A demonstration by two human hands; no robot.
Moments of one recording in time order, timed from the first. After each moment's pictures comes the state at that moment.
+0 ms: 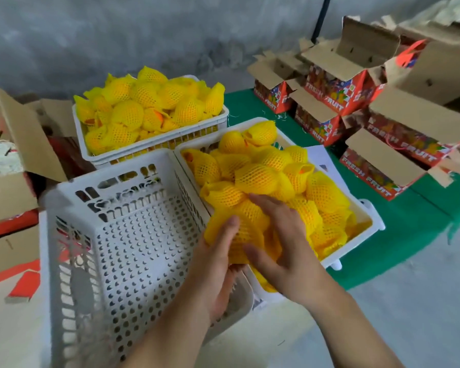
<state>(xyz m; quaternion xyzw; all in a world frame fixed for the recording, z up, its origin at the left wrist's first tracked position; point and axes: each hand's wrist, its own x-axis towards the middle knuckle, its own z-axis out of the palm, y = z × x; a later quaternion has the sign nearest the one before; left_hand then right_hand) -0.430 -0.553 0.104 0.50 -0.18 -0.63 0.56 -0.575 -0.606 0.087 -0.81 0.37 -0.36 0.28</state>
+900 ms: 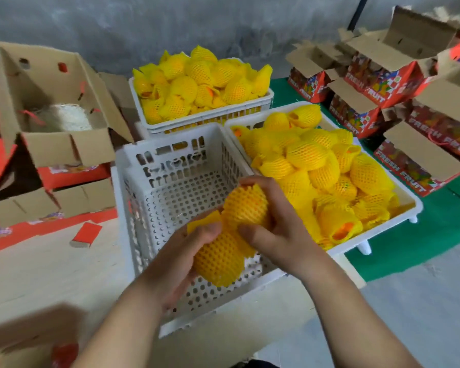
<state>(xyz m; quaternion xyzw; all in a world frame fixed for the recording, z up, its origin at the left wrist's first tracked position) -0.302 -0.428 0.099 0.50 -0.29 -0.63 0.51 -0.483 -0.530 0.120 -0.73 0.28 -0.32 0.54</state>
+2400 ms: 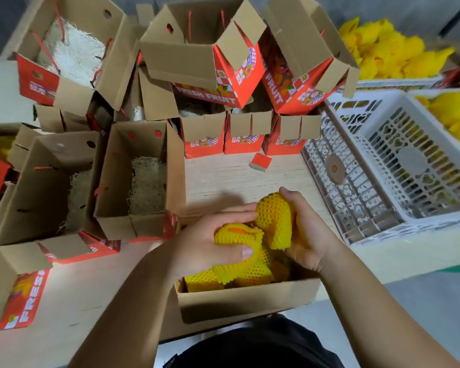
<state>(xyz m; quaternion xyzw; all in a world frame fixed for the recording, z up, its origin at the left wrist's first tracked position) 0.056 -0.004 0.071 0.52 -0.49 -0.54 0.45 -0.117 -0.146 0.081 -0.30 0.41 -0.10 0.86</state>
